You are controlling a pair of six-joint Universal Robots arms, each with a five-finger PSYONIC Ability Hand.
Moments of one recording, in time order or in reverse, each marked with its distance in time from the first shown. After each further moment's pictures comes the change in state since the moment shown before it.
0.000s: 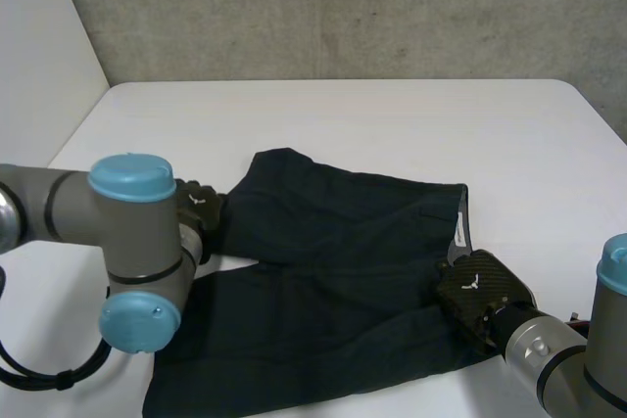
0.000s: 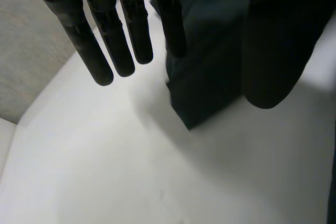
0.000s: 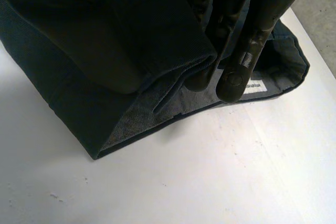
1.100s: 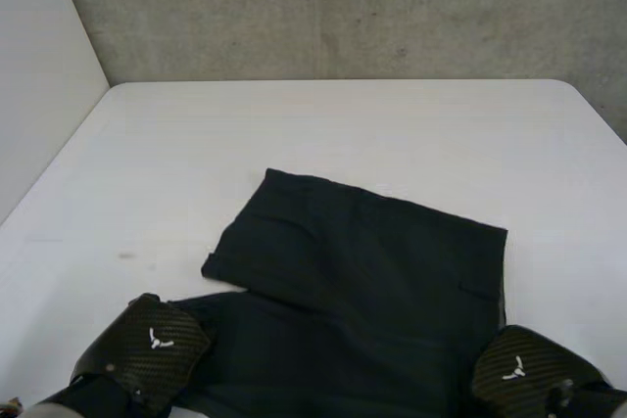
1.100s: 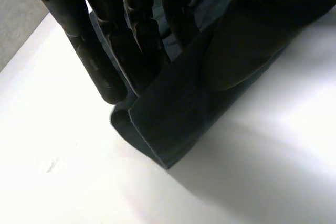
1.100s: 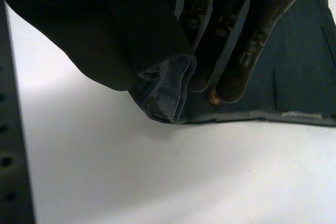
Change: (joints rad) left arm -0.172 0.799 -0.572 -0.426 0.112 0.005; right arm -0.117 -0.402 0.020 0.745 -0.143 -0.230; left_hand 0.576 0.624 0.619 0.631 0.593; right_hand 0.000 0.000 0.000 0.000 0.000
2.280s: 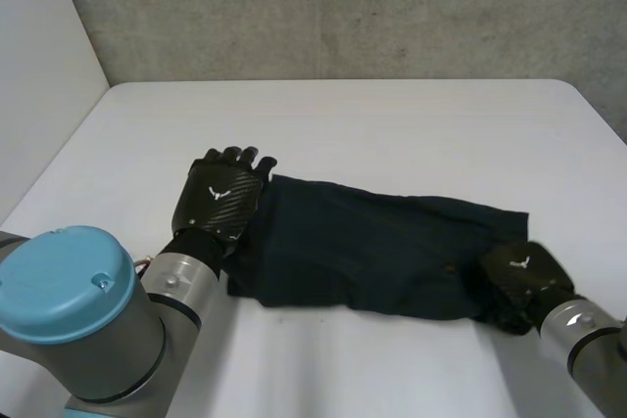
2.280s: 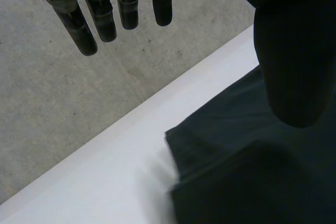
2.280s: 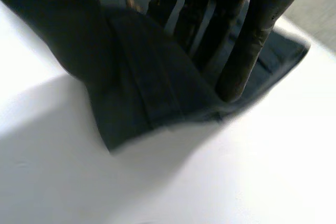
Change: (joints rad) left arm 0.033 -0.440 0.169 0.800 -0.004 -0.252; right arm -0.098 0.449 0.042 -0.904 0.071 0.515; left_hand -0.914 -0.980 -0.968 -0.983 -0.933; right_hand -0.217 -0.104 -0.243 -0.003 -0.065
